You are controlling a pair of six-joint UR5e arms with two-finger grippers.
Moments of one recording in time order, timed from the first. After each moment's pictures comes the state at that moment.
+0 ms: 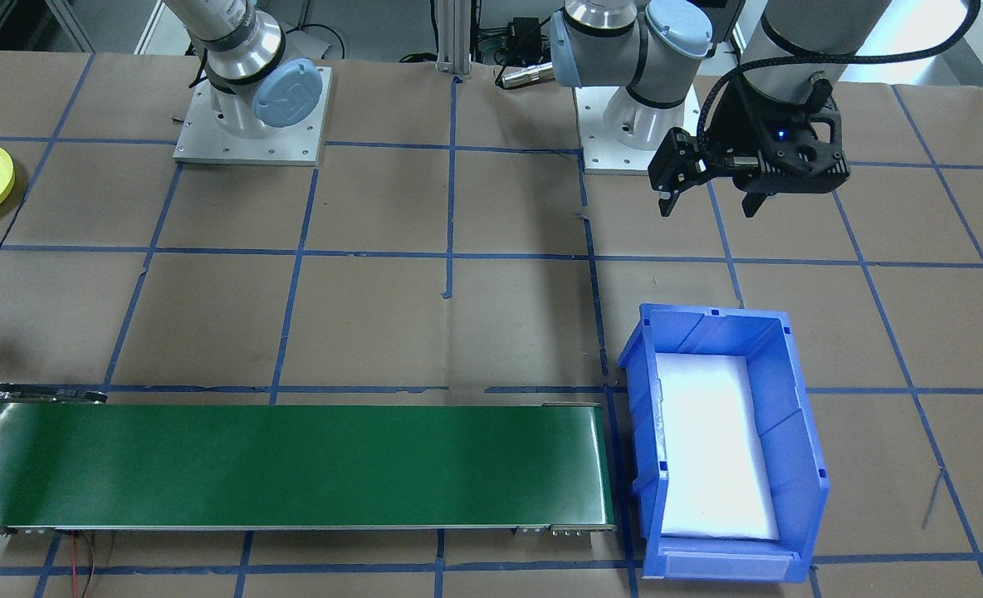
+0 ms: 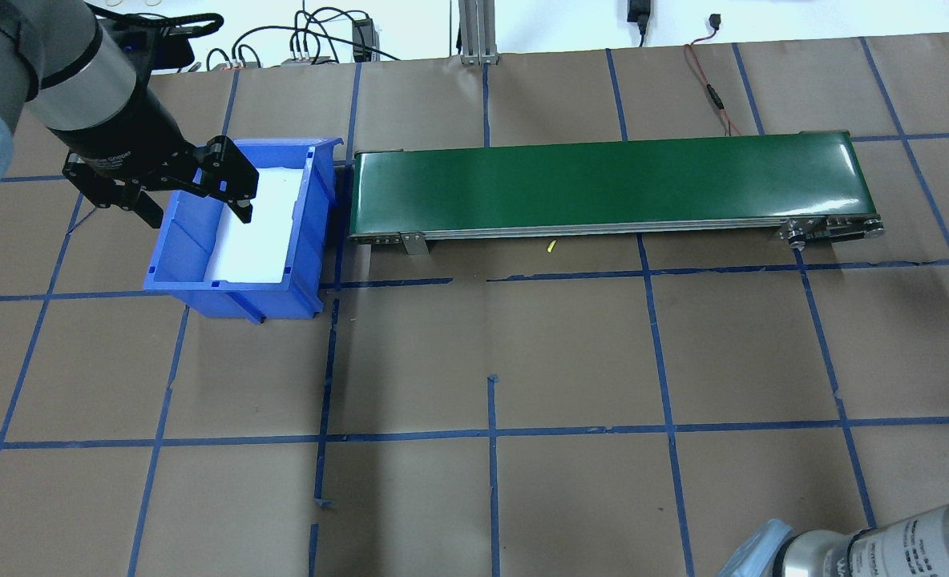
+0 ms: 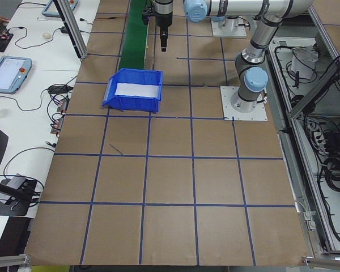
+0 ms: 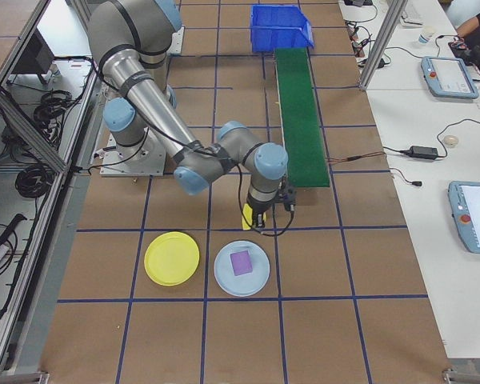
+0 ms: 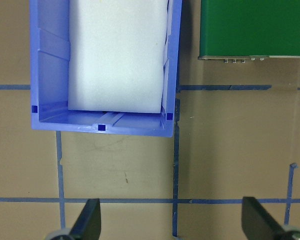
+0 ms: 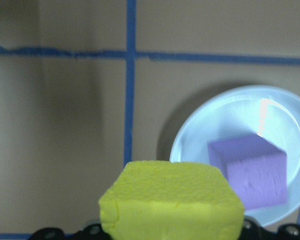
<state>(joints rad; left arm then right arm) -1.50 -1.51 -1.64 -1.56 1.58 0.05 0.63 -1.25 1.69 -1.98 -1.67 -0.98</state>
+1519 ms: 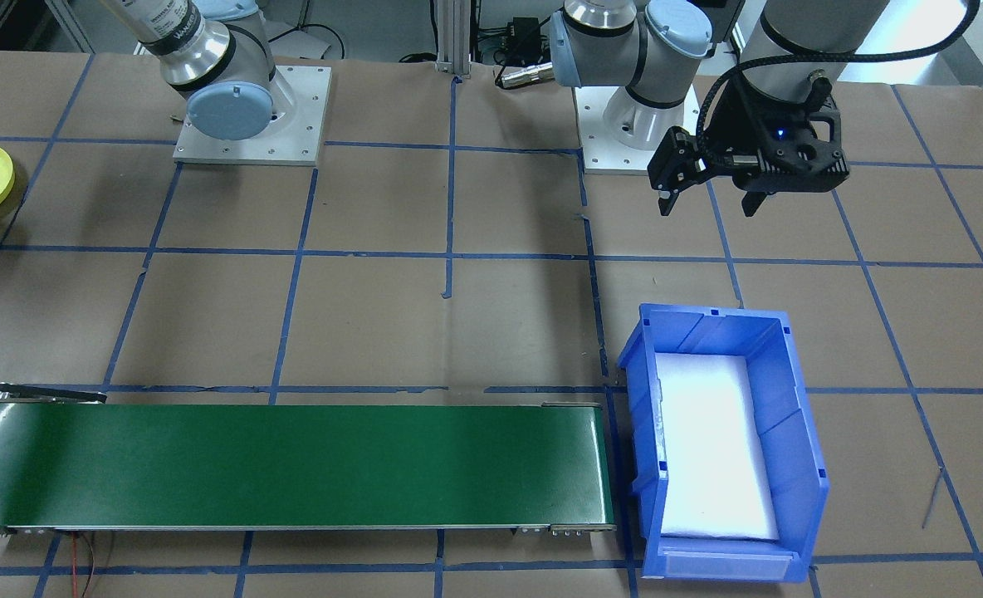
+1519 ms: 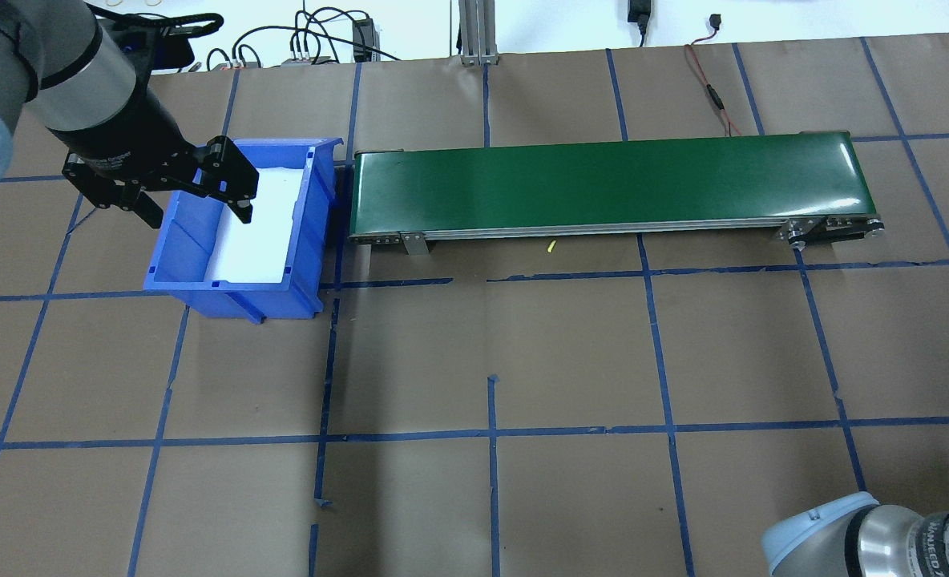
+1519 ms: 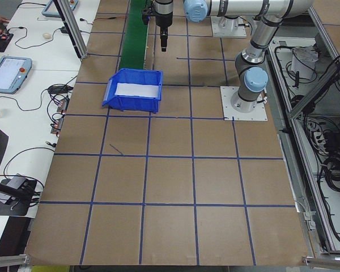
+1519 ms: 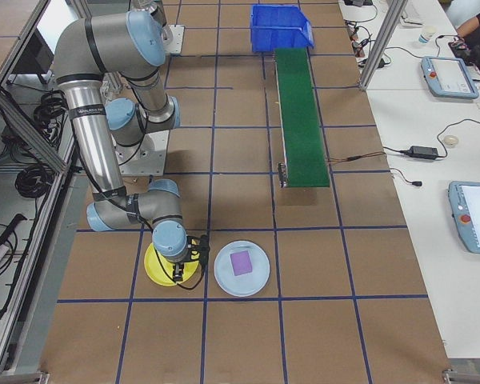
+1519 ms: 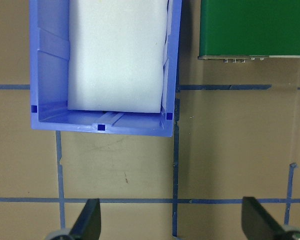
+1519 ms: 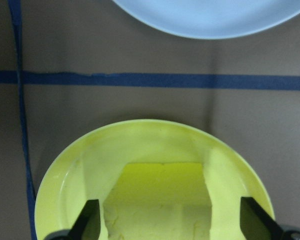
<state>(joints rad) -1.50 -1.51 -1.64 -1.56 1.58 0.05 0.24 -1.22 1.88 -2.13 -1.59 -1.37</state>
